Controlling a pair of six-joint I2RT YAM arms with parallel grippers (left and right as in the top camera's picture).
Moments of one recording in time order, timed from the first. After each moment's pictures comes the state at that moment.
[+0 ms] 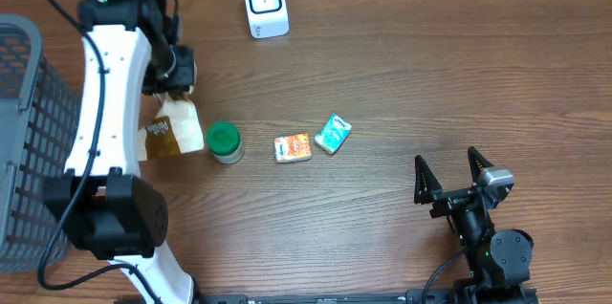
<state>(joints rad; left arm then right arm) 0.01 1.93 1.90 -1.43 -0.08 -0.08 0.11 0.01 0.02 -0.03 -0.11 0.20</state>
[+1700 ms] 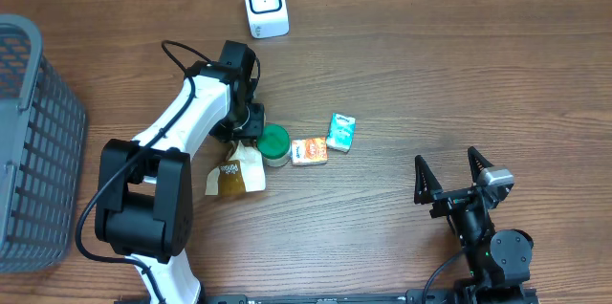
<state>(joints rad) -0.24 1.94 1.35 -0.91 0.03 -0.20 0.11 0.01 0.02 -0.03 -0.11 0.20</state>
